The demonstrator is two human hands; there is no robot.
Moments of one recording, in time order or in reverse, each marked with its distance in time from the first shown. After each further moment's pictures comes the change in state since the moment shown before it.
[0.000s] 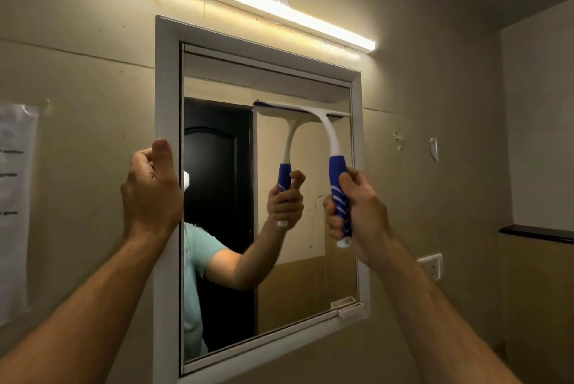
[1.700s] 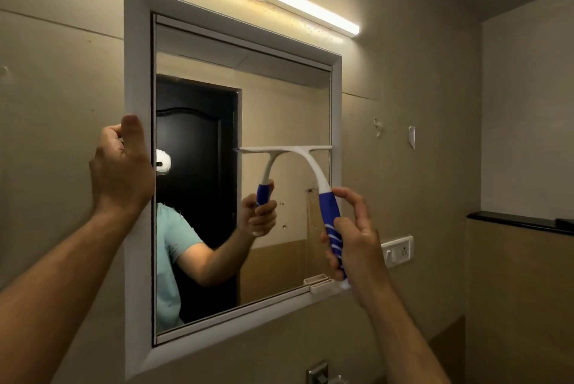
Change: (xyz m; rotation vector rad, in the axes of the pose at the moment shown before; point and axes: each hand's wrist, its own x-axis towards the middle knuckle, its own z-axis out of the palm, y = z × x) left_hand 0.004 -0.012 0.002 0.075 0.055 0.016; right_hand -0.072 0.021 -0.023 -0.254 0.173 -0.003
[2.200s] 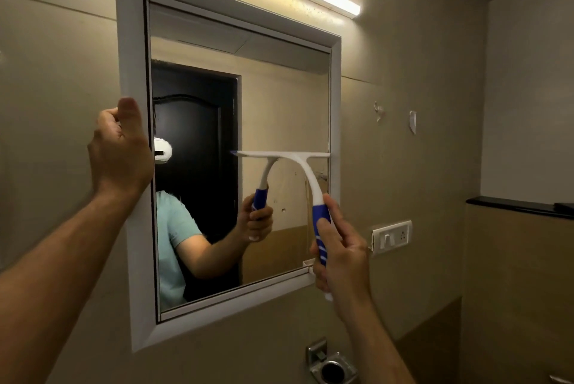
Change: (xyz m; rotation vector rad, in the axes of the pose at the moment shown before) left_hand 0.000 0.001 0.001 0.024 0.011 -0.013; right_hand -0.034 0.031 0.017 0.085 0.098 0.045
